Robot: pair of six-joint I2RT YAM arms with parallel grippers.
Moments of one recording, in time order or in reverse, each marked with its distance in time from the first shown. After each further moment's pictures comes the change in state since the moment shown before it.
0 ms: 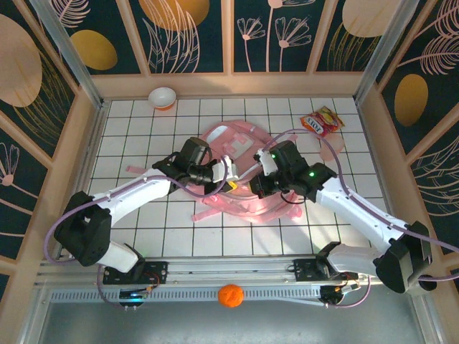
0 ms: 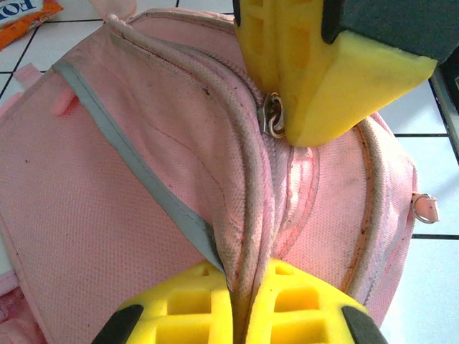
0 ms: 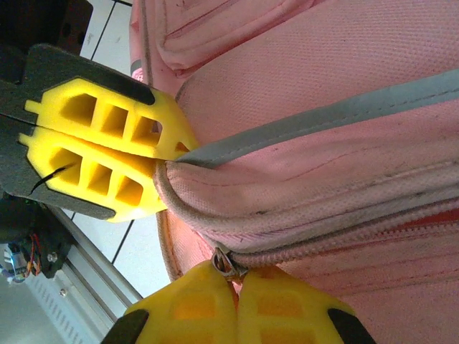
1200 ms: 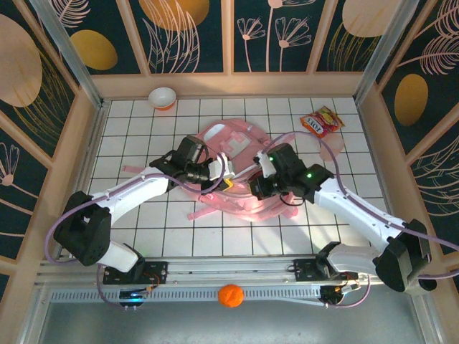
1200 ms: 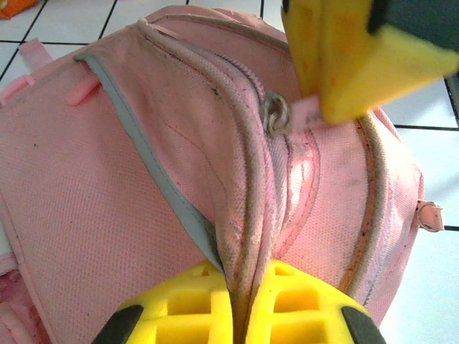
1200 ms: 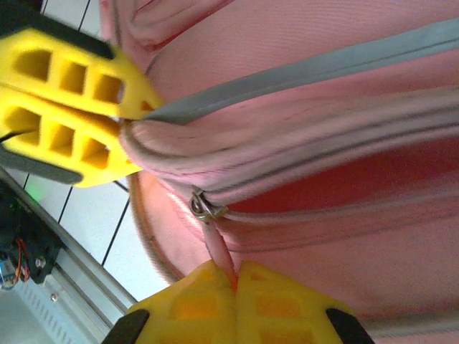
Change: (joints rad) left arm 0.036 0.000 0.003 -0.027 -0.006 -0.015; right arm -0.016 0.001 -0.021 -0.004 0.026 0.023
